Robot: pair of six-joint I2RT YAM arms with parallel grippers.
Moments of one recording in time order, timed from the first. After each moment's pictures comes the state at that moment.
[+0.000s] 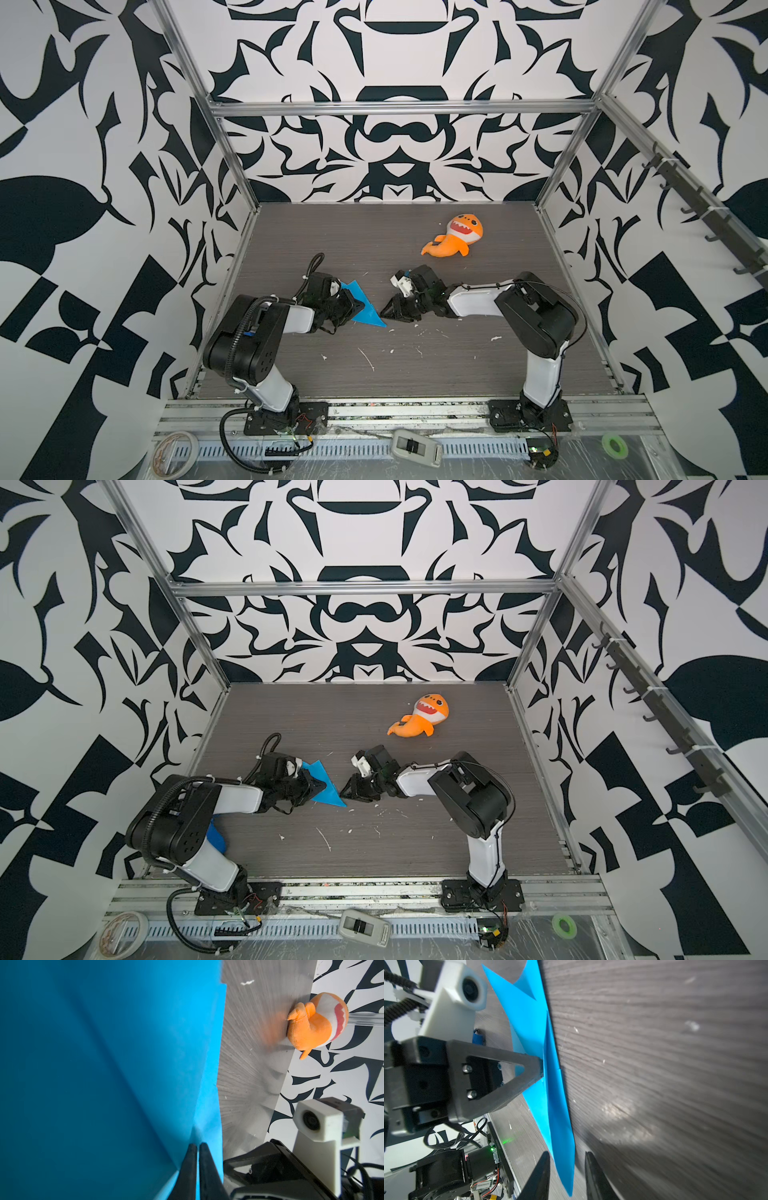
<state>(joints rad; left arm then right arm) -0.29 1.63 0.50 0.29 0.57 -1.00 0.72 1.90 0.95 0.12 -0.61 0.80</state>
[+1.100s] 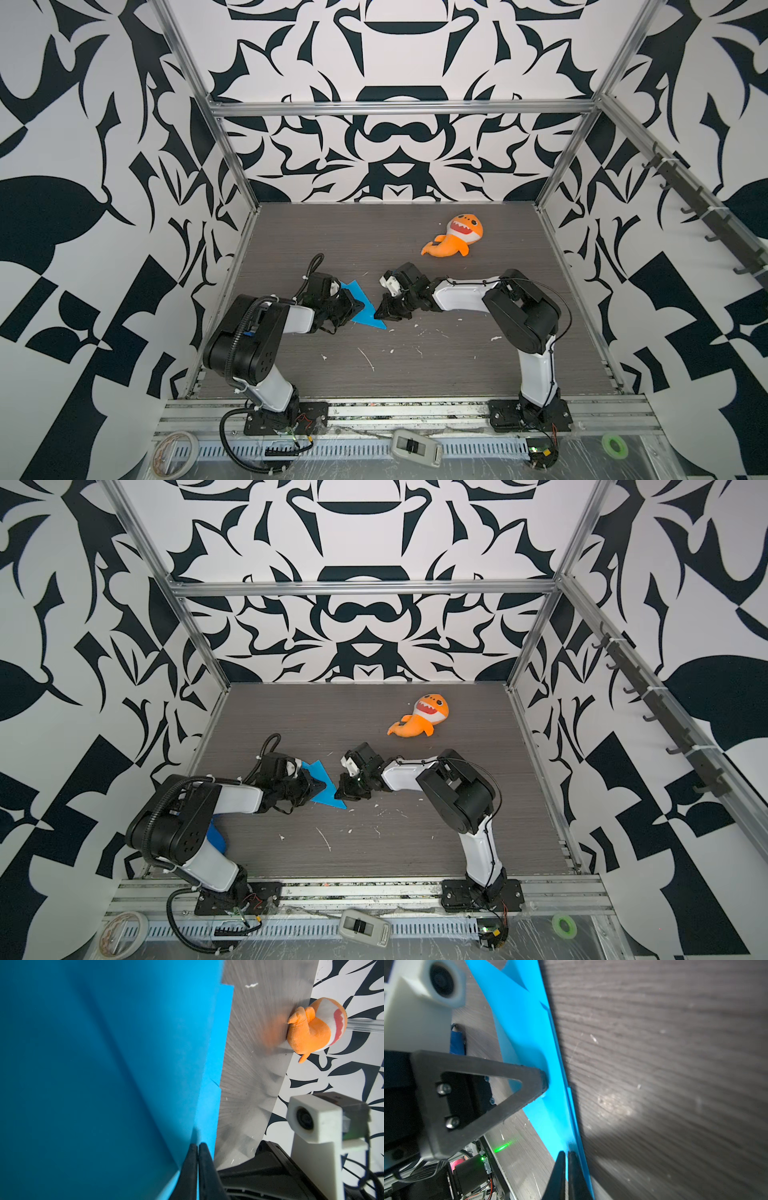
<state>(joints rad) -0.29 1.63 0.50 0.30 0.57 -1.04 0.78 2.00 1.13 -0.07 -0.56 0.78</state>
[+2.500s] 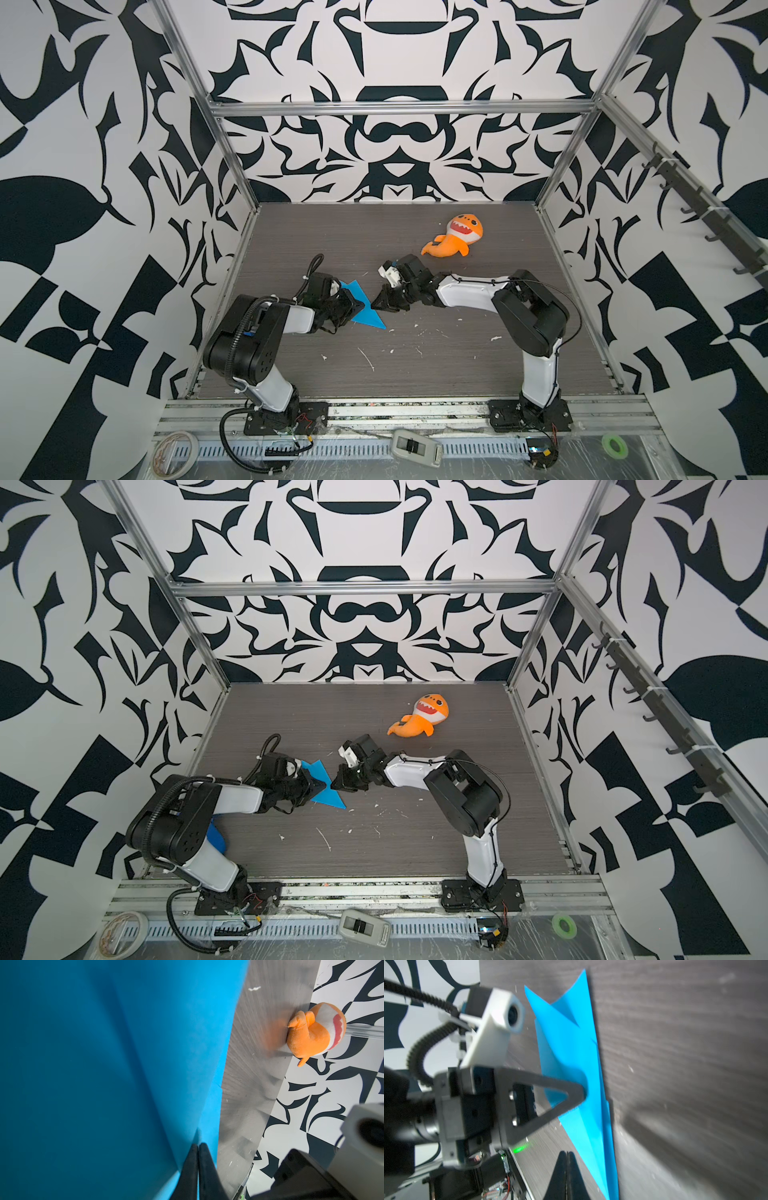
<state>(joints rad) -0.29 1.63 0.50 0.30 0.56 -1.06 0.76 1.97 1.17 -0.03 -0.58 0.79</state>
